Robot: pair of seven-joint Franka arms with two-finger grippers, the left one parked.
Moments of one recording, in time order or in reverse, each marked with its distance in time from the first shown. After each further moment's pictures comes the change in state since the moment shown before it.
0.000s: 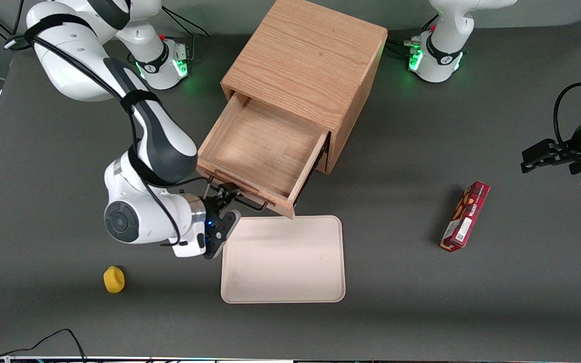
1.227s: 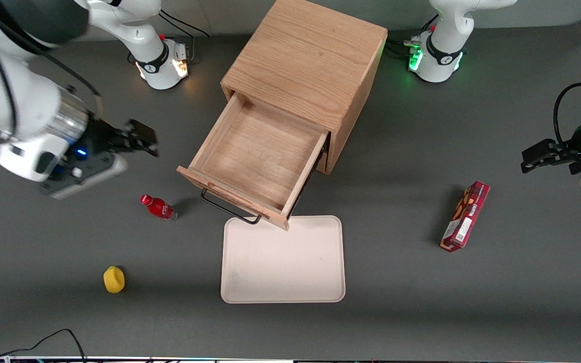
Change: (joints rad) arm -0.016 -0.489 -0.186 0.003 -0.104 -0.440 0.527
